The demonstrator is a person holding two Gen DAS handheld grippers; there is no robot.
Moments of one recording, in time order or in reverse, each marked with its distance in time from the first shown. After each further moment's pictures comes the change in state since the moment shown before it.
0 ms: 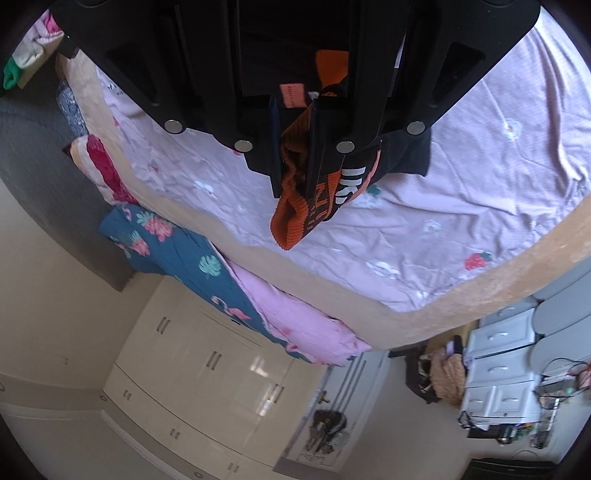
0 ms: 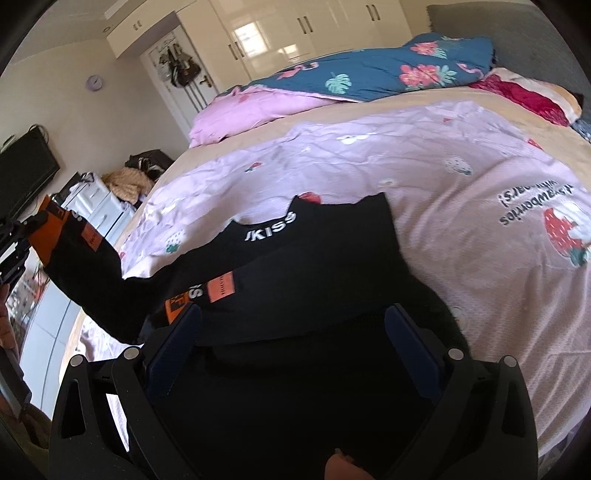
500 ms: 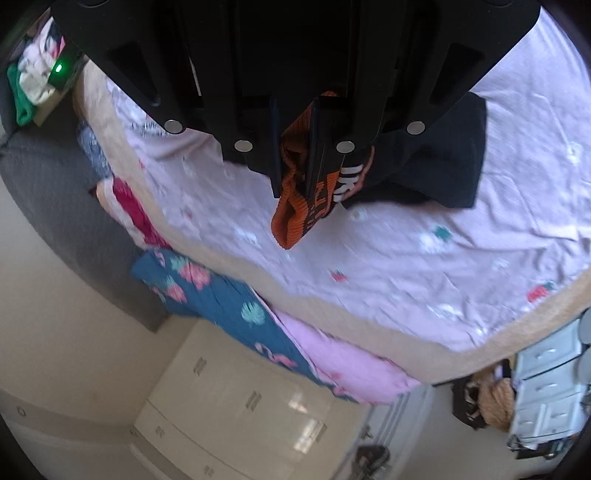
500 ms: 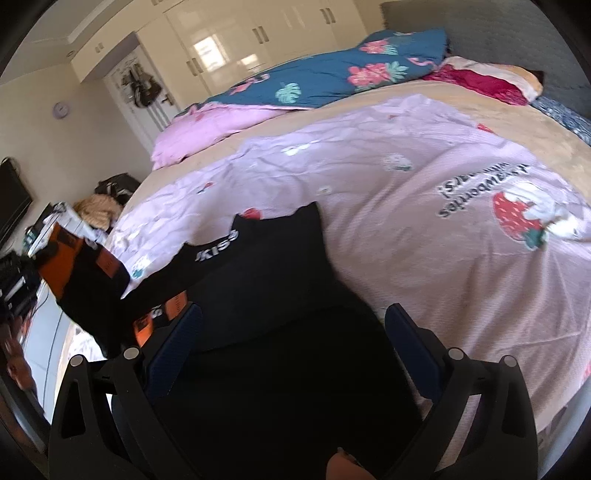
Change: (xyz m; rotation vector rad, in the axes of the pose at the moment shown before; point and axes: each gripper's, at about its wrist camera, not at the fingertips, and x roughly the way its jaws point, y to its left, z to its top) left arm 0.052 -0.051 -0.050 0.065 0.161 -0.144; right arm -0.026 -0.055 0.003 0.112 -0.034 -0.109
